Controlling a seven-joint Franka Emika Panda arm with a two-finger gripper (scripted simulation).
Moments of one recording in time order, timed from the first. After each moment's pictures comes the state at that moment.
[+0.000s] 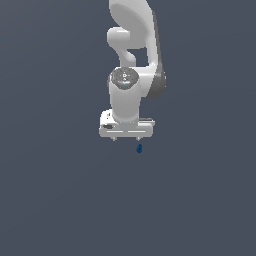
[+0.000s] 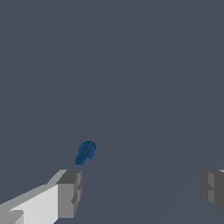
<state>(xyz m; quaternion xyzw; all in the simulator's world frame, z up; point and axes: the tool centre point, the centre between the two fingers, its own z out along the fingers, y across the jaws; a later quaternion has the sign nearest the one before) -0.001 -0.007 0.150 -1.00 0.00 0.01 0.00</state>
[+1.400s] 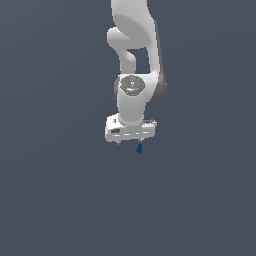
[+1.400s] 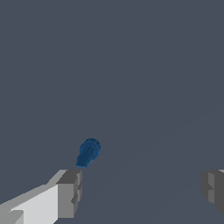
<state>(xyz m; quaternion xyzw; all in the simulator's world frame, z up) -0.009 0.008 0.120 -1.00 -0.07 0.00 -0.01</state>
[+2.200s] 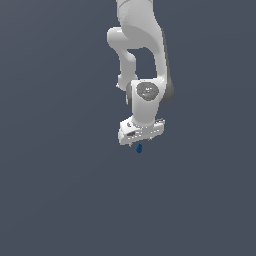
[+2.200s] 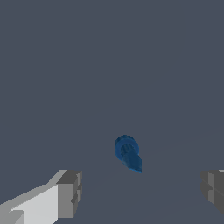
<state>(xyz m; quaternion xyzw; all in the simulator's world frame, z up) -0.028 0.058 0.089 -0.99 -0.16 0.00 0.00</state>
